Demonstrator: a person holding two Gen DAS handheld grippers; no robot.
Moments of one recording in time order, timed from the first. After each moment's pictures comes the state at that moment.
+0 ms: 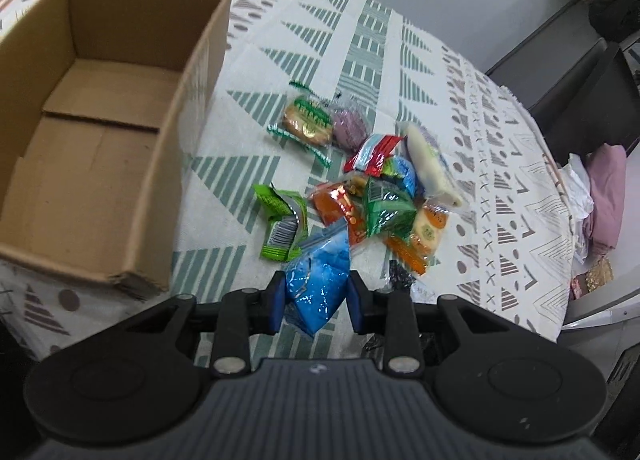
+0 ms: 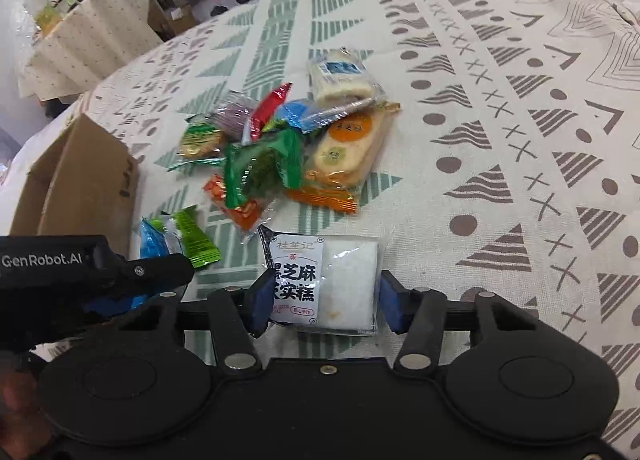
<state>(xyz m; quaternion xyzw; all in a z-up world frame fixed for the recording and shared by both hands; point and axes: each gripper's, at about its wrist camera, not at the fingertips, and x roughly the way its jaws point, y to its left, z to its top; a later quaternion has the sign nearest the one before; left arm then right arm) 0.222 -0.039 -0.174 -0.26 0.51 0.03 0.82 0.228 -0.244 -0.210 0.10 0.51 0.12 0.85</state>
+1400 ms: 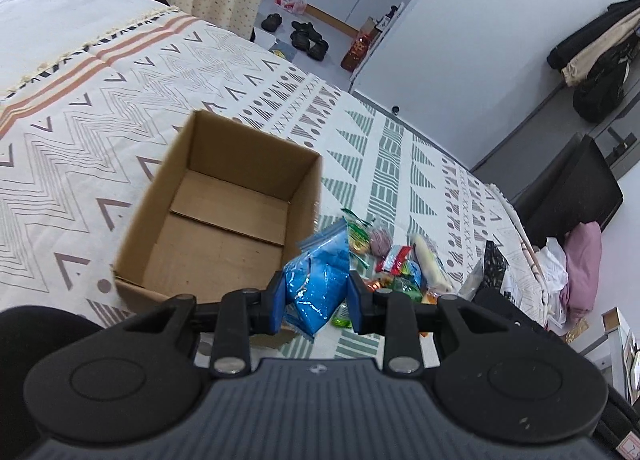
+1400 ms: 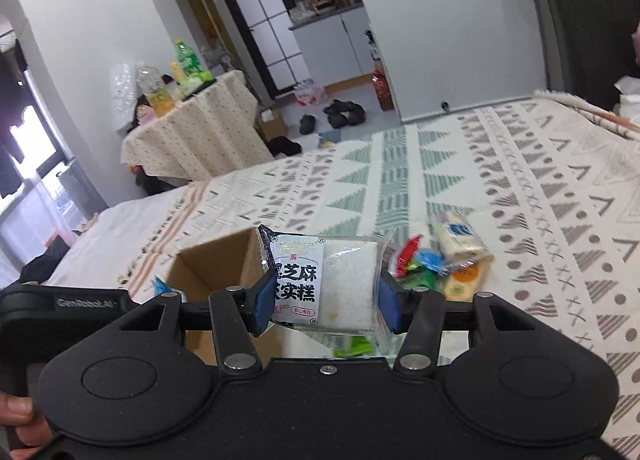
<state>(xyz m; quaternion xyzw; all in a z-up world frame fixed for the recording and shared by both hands) 0.141 0.052 -0.075 -0.28 0.39 0.08 0.87 0.173 -0.206 -0.086 0.12 0.33 0.21 0.91</state>
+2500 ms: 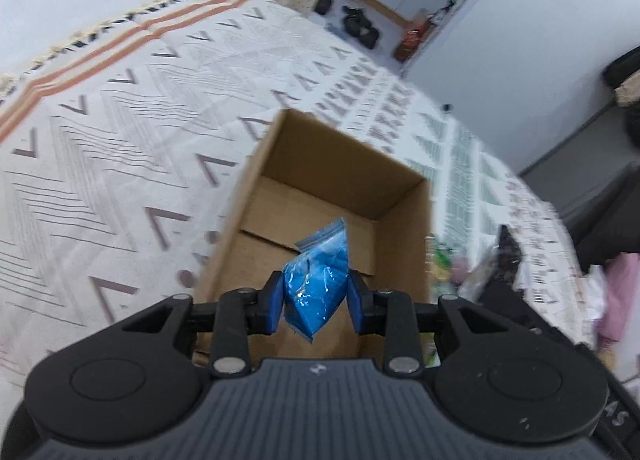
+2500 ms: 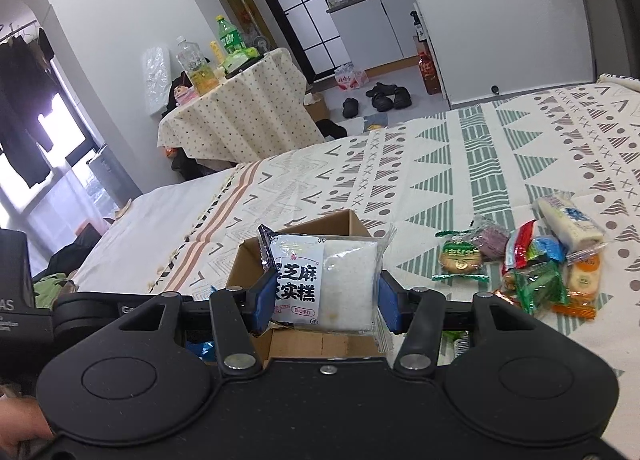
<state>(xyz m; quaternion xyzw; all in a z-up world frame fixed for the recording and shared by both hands) 0.175 0.129 -0.124 -0.29 0.43 0.14 0.84 0.195 -0.111 -0.105 0.13 0.35 0.26 0.89</state>
